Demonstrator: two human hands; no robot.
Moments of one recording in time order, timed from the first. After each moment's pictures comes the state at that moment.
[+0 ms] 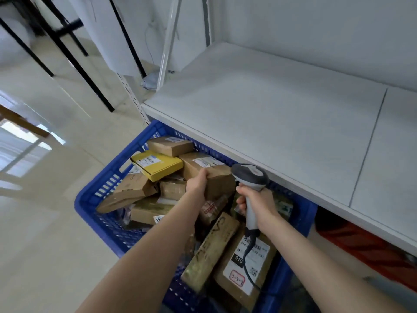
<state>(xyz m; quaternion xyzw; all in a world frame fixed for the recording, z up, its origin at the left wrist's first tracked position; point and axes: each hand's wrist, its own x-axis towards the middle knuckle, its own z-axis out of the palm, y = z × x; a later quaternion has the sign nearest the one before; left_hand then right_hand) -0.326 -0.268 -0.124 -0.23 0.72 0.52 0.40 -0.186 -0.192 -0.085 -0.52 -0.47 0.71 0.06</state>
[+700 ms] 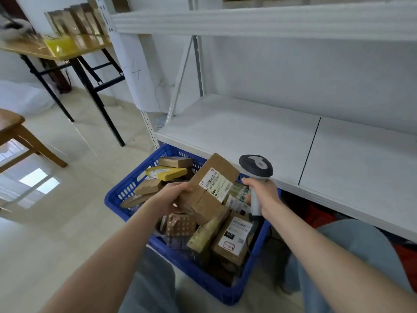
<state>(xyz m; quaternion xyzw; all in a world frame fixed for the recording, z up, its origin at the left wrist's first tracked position) -0.233 -0.421 0.019 0.03 0.74 0.49 0.45 -0.067 -0.241 0.009 -0.47 -0.50 0.70 0.18</state>
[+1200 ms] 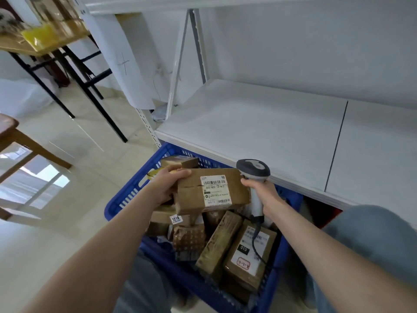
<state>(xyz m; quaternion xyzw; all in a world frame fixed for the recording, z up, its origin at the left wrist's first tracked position) -0.335 -0.373 0.000 0.03 0.76 0.51 0.41 -0.144 -0.201 -0.033 -0.47 -0.45 0.75 0.09</state>
